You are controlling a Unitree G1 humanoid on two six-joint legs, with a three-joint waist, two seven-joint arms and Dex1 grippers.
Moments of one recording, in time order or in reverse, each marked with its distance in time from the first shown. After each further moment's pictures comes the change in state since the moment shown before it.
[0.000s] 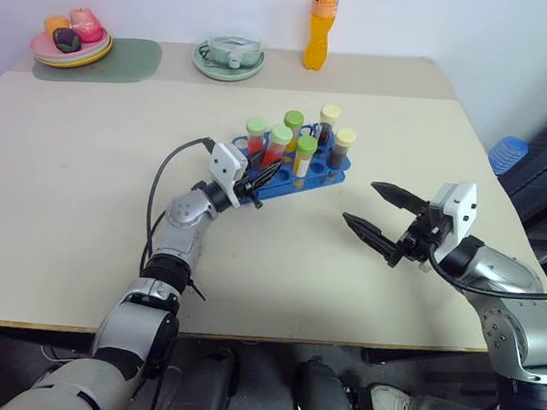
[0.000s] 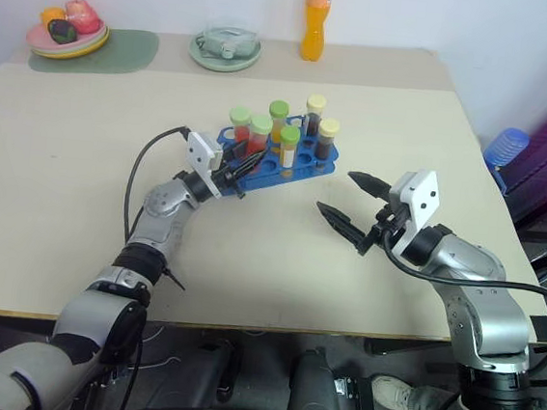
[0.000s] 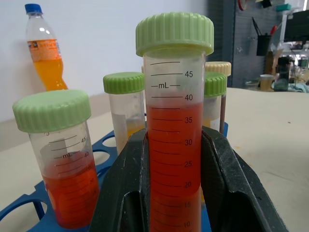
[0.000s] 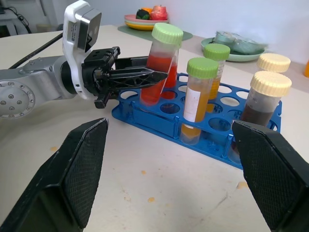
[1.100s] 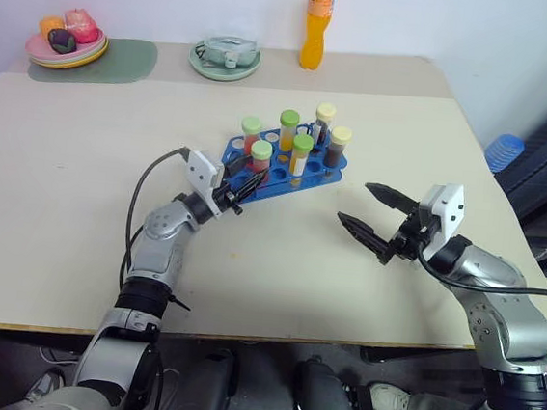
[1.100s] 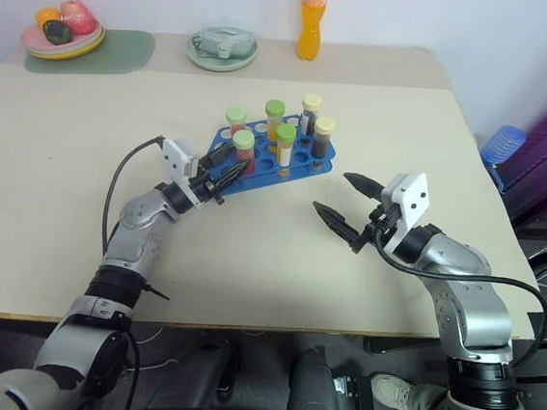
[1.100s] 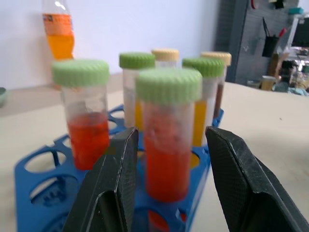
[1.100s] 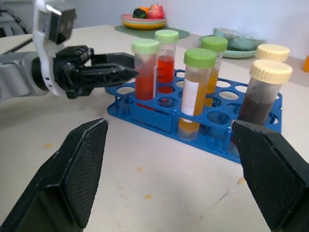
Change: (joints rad) left arm 0.198 0.059 0.027 -0.372 -0.080 0.286 0.042; right arm -0.034 0.039 0.051 0.093 -0.041 -0.078 0.017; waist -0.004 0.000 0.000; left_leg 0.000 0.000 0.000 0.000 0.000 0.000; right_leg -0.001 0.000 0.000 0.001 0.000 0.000
